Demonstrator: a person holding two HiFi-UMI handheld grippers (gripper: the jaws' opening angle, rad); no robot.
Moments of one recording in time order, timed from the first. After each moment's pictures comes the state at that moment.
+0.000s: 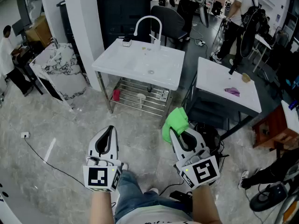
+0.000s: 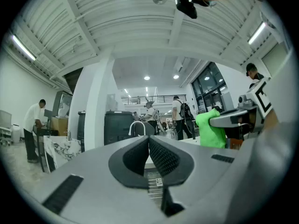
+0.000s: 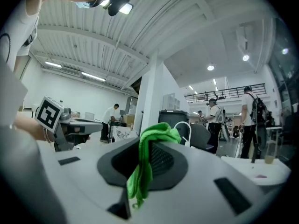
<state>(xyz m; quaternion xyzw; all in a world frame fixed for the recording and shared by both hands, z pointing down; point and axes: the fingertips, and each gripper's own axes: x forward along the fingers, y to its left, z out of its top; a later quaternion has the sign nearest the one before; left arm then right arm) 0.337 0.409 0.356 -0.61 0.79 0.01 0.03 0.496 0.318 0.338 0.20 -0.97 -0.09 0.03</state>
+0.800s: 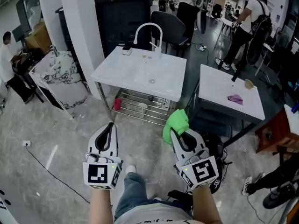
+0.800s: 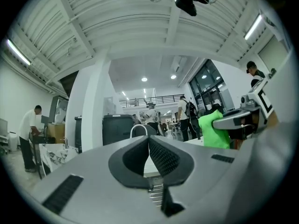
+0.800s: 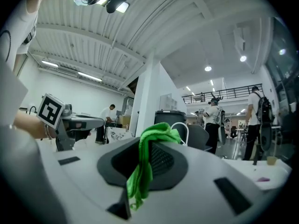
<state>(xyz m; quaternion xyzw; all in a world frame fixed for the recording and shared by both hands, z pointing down) 0.295 0.344 0.341 -0.62 0.78 0.00 0.07 0.464 0.260 0.342 0.23 -0.97 -0.08 0.02</state>
